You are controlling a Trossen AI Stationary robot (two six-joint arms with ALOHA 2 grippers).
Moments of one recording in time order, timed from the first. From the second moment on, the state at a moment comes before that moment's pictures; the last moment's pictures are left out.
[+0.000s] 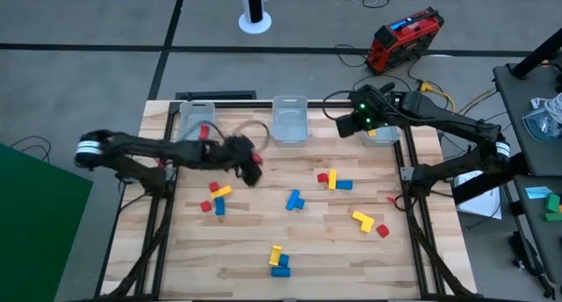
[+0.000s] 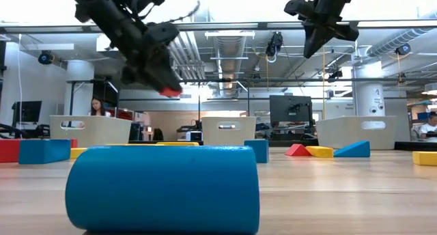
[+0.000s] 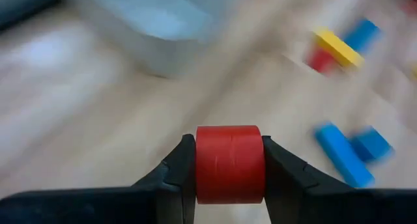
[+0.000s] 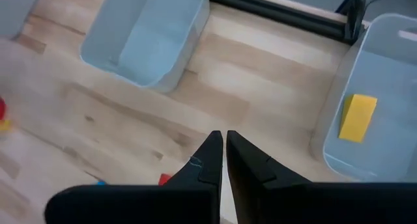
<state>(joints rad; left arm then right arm) 0.11 1.30 0.80 -0.31 -0.29 -0.54 -0.42 1.27 1.31 -1.06 0.19 0.71</state>
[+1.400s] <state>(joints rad) 0.96 1.30 0.86 -0.75 -0.25 -0.52 -0.42 1.43 1.31 -1.00 0.15 0.63</state>
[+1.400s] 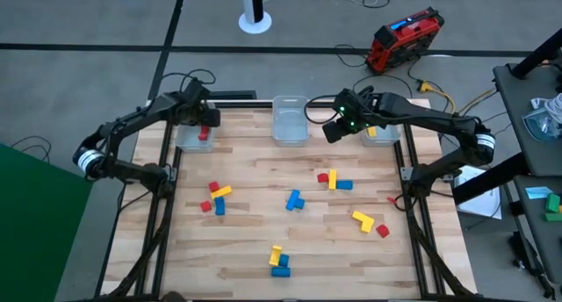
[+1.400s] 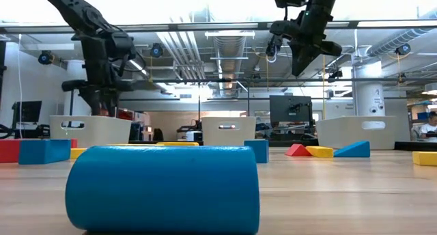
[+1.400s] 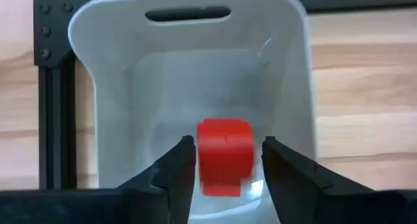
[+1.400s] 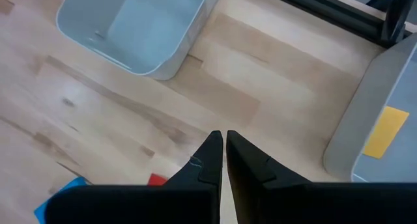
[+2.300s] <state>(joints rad) 0.69 1.08 0.87 -0.98 -0.16 -0.68 -0.42 1.43 1.33 -1.01 0.08 0.63</state>
